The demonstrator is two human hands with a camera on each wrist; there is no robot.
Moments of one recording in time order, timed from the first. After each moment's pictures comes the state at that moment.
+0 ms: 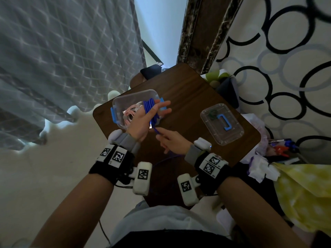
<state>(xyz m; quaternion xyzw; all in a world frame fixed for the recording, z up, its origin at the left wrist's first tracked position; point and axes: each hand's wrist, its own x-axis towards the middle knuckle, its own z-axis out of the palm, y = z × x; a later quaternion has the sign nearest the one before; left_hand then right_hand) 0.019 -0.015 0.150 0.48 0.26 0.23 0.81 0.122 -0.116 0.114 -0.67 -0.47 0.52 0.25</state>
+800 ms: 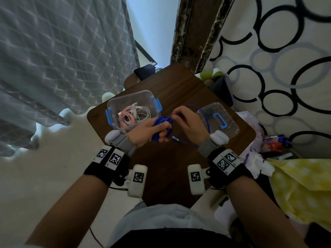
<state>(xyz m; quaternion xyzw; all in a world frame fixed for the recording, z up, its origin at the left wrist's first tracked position) 0.008 -0.021 0.156 0.57 0.21 0.01 0.79 0.166 -0.115 0.128 -0.70 -0.58 0.19 0.37</state>
